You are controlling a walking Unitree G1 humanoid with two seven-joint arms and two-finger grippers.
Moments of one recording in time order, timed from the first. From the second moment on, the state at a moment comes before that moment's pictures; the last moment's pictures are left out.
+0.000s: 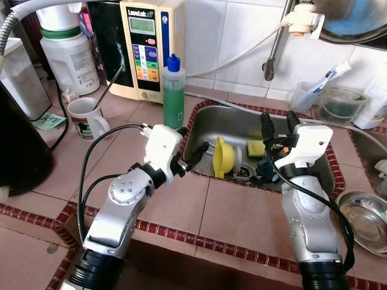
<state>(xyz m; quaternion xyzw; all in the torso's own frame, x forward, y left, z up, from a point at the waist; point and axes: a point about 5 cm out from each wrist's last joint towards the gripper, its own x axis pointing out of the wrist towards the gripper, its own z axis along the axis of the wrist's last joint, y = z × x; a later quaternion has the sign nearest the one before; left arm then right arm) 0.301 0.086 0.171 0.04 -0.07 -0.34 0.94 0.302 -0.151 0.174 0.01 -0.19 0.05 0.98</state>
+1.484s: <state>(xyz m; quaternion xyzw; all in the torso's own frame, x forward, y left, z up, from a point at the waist) 0.302 0.096 0.168 0.01 -0.07 -0.32 0.94 0.288 -0.146 0.162 0.00 -0.15 0.09 0.98</state>
